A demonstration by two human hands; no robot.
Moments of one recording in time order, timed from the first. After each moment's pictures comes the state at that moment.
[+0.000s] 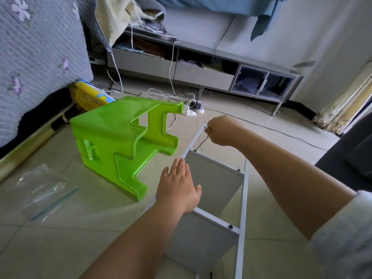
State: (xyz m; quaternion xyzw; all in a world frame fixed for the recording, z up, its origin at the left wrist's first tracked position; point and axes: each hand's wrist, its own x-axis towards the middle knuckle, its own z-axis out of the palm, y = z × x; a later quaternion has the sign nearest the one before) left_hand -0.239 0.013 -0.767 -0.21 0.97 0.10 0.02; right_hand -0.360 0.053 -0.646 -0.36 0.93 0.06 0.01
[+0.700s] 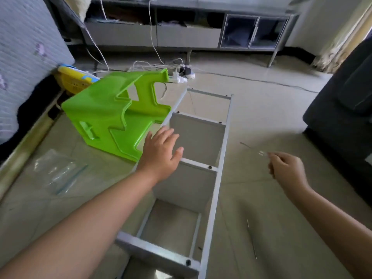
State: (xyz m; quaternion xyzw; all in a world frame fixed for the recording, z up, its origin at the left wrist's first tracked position) left_hand -0.197 0.021 -0.766 -0.10 0.97 0.16 -0.17; right_hand -0.313 0.277 -0.758 -0.04 0.89 -0.45 0.00
